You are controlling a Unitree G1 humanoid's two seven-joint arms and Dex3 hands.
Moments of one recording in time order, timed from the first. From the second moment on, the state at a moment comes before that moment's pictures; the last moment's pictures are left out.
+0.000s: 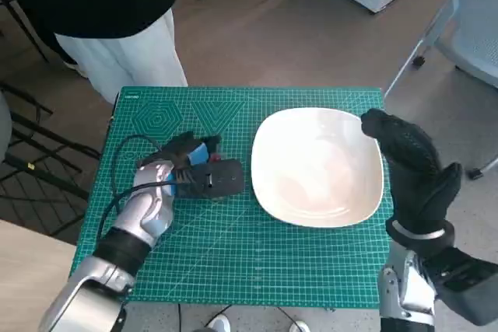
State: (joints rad) left arm -0.76 0.34 -0.43 0.70 0.71 0.30 -0.36; right arm -0.35 -0.11 -0.16 0.24 0.37 -0.66 0.46
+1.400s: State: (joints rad) left arm -0.77 0.35 -0.46 0.76 0.68 0.20 -0.15; right arm -0.35 -0.12 -0.16 0.24 0.38 -0.64 0.47
